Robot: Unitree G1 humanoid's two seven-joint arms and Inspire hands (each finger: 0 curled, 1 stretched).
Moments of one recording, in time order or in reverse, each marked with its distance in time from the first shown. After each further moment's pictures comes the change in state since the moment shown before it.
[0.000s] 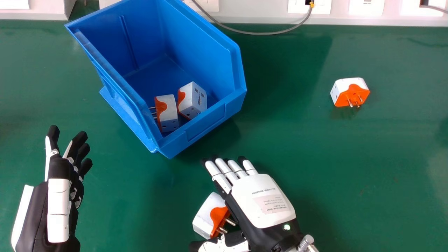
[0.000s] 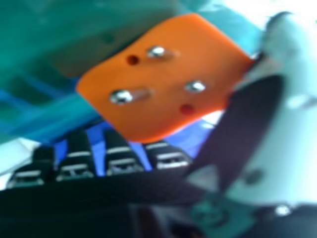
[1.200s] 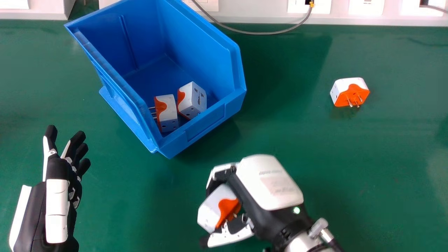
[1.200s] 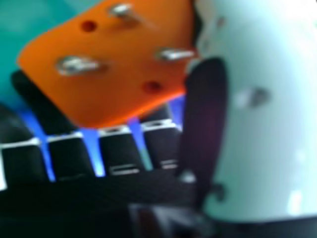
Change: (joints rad) left arm 0.010 0.000 -0.001 -0.021 0.001 0.009 0.015; right arm 0.068 -0.029 -0.095 -0.405 0.083 0.041 0.202
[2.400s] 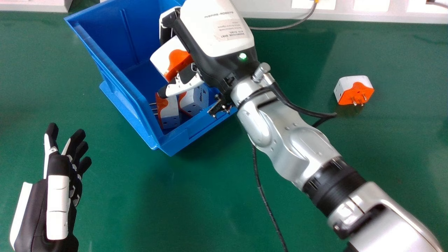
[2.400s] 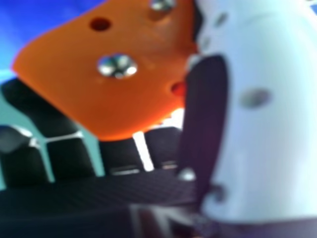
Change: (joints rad) left arm -0.011 0.011 0.010 0.007 -0.001 0.014 -0.010; right arm -1.025 0.264 -0.051 0.990 -0.012 -0.041 -0.257
